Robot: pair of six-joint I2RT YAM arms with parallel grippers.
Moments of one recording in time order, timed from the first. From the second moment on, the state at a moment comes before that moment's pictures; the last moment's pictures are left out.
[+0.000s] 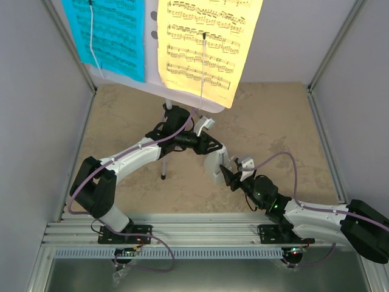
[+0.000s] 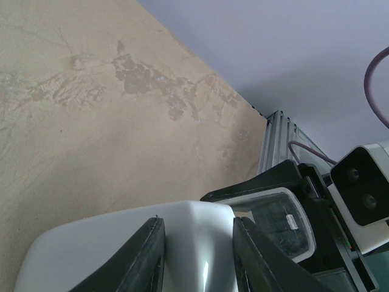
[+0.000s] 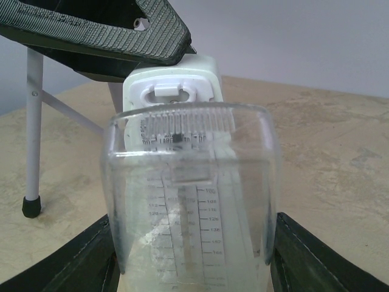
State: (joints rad) left arm -0.64 1.58 1.08 -0.07 0.78 -0.24; right arm 0.98 1.00 0.11 0.77 0.38 0.12
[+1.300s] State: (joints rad) left arm -0.64 1.58 1.08 -0.07 0.76 -0.24; right arm 1.01 1.14 0.18 0.82 0.48 0.17
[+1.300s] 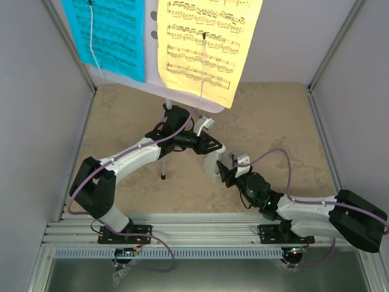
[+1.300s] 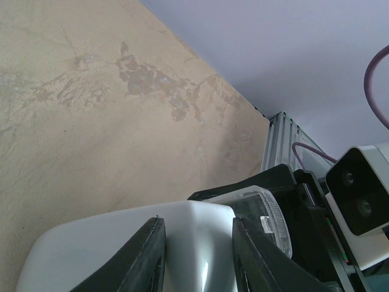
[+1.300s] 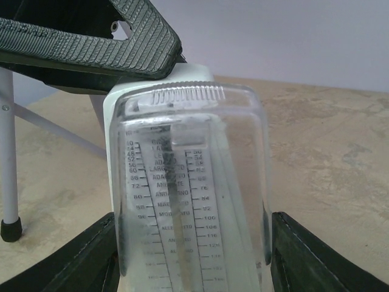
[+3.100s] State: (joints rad) left arm -0.64 1.56 1.06 -0.08 0.76 -0.24; right arm 1.20 1.24 0.25 0.78 0.75 0.20
